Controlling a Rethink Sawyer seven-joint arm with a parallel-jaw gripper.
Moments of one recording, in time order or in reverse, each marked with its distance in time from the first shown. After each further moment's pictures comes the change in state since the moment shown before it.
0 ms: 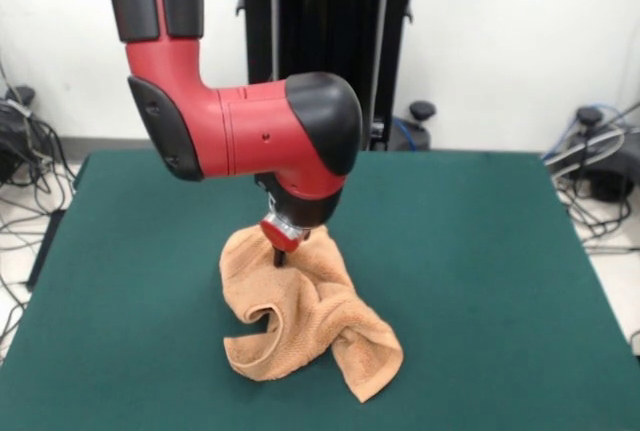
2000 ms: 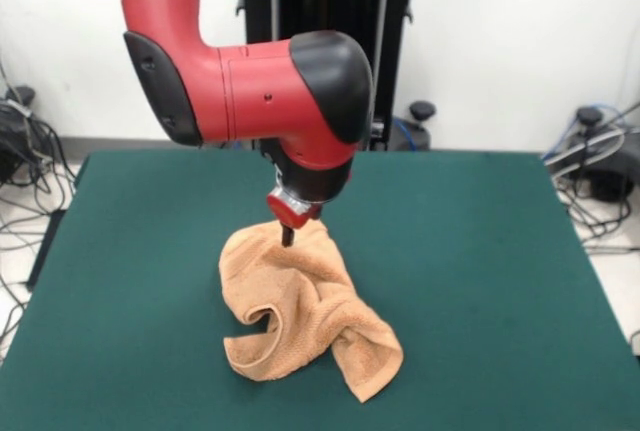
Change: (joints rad) arm 0.003 -0.105 0.000 0.081 0.079 0.009 0.000
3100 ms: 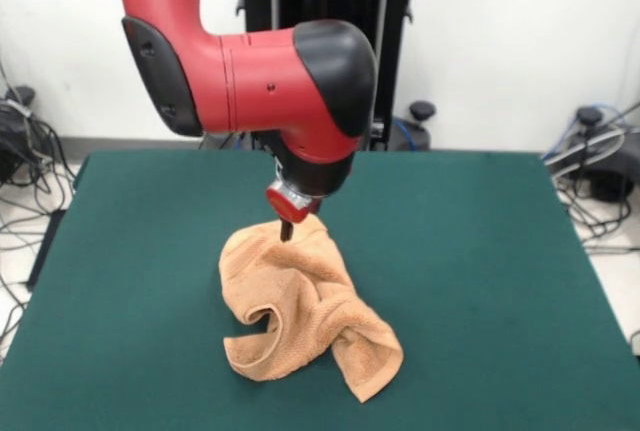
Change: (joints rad) arm 0.012 -0.023 0.000 0.002 0.004 0.024 0.000
